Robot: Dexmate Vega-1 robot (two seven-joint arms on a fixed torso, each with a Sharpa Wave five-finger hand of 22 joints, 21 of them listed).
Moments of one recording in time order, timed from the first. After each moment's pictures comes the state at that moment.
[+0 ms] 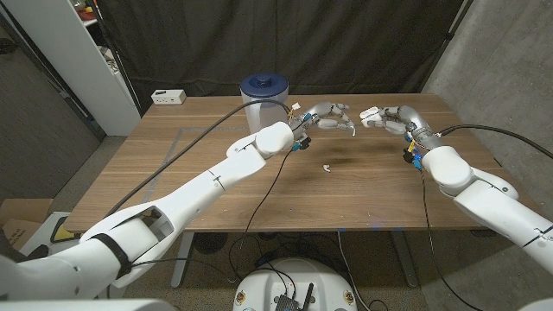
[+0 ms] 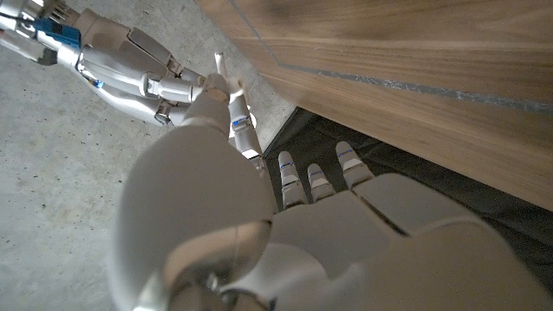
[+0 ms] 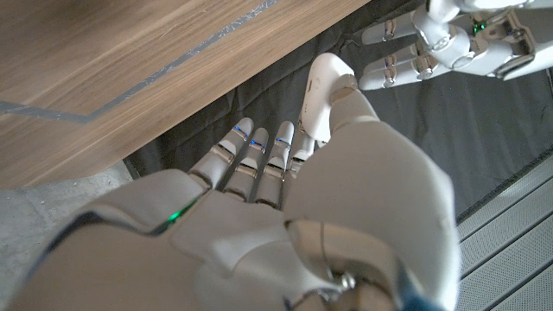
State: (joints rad) left arm 0.49 0.36 0.83 -1.58 0.04 0.08 -0.07; left_hand 1.13 0.13 0.22 -0.16 0.20 1.02 0.00 0.30 0.23 0.17 0.01 0.22 0.22 -0.06 0.05 0.18 0.18 0.01 0.21 0.21 0.18; right arm -1.18 -0.90 -0.16 -1.98 0.21 -0.14 -0.31; right_hand 1.14 0.15 0.19 -0.13 0.18 0.88 0.05 0.39 0.43 0.51 -0.06 0.25 0.37 0.27 -0.04 0.32 0.21 0.34 0.07 0.19 0.17
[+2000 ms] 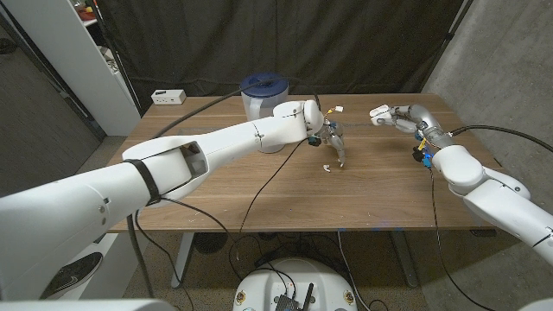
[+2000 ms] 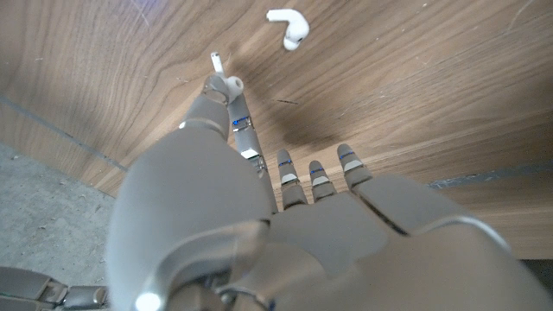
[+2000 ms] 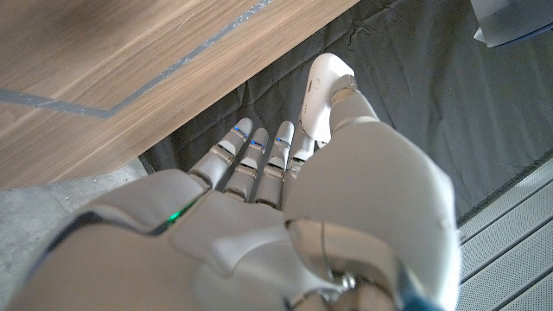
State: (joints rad) left arm 0.06 0.22 1.26 -1.40 0.20 0.62 -0.48; left_hand 1.10 0.13 0.22 -0.16 0.20 1.02 0.00 0.30 0.23 0.16 -0.04 0.21 0.20 -0.09 0.05 0.18 0.18 -0.05 0.21 0.19 0.18; right arm -1.21 -0.92 -0.11 -1.96 0.26 -0.11 -0.30; right_hand 1.14 0.15 0.19 -0.14 0.18 0.88 0.05 0.38 0.43 0.51 -0.06 0.24 0.36 0.27 -0.04 0.32 0.21 0.33 0.07 0.19 0.17
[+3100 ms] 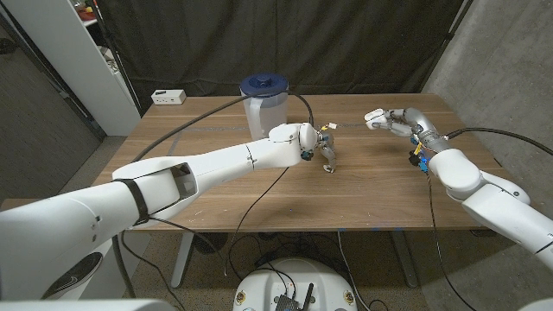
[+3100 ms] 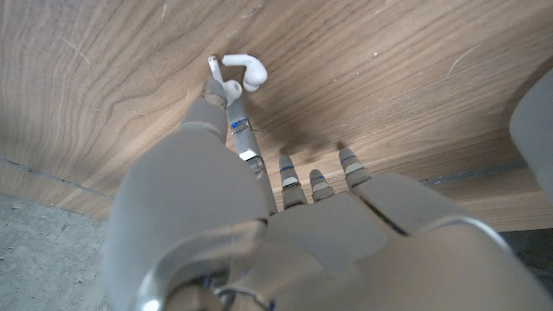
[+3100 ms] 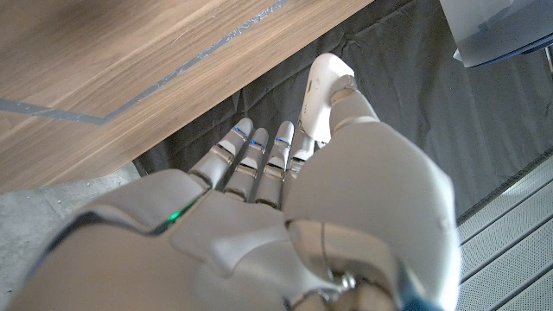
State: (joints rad) left arm 0.17 0.28 1.27 -1.50 0.30 0.68 -0.34; left_hand 1.07 0.13 0.23 -0.15 0.19 0.98 -0.04 0.30 0.23 0.13 -0.05 0.20 0.20 -0.11 0.01 0.18 0.17 -0.07 0.21 0.19 0.18; right arm -1.25 -0.92 -0.11 -2.01 0.24 -0.14 -0.31; right_hand 1.14 0.15 0.19 -0.13 0.18 0.88 0.05 0.37 0.43 0.51 -0.06 0.24 0.35 0.27 -0.04 0.32 0.21 0.33 0.07 0.19 0.17
